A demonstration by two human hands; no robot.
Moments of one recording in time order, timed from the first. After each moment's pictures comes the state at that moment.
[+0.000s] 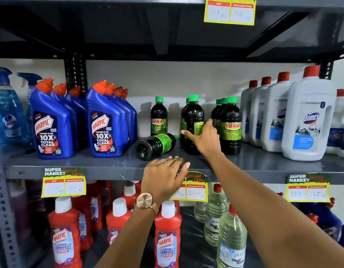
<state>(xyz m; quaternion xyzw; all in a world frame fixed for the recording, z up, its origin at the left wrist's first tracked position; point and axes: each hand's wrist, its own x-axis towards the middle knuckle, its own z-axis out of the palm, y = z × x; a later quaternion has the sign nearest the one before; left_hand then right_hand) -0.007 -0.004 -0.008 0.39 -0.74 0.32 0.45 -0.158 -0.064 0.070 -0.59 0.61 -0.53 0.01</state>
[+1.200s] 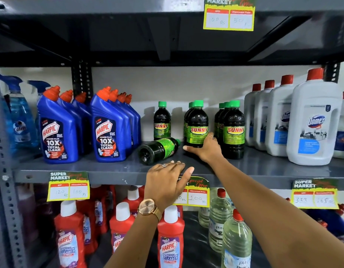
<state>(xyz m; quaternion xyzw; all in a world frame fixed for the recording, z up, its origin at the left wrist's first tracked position) -0.008 -0.002 -0.008 0.42 -0.74 0.29 0.44 -0.167 -0.077 0.057 -0.61 0.65 -0.45 0.07</state>
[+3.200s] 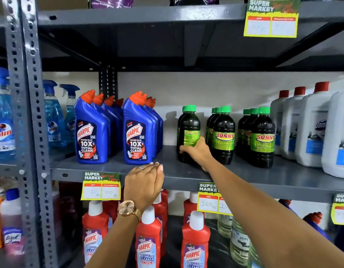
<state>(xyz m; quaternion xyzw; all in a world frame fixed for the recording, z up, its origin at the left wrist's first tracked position) 0.109 -0.013 -0.011 0.49 -0.67 0.35 0.44 -0.067 -0.089 0.065 -0.61 0.52 -0.54 0.26</state>
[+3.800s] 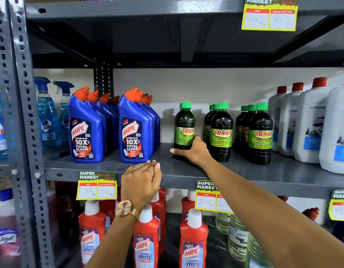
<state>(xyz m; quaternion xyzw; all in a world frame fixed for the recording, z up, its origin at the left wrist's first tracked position) 0.105 -0.009 -0.010 0.49 -0.67 0.33 0.45 -0.068 -0.094 0.059 -0.67 0.57 -0.46 0.15</state>
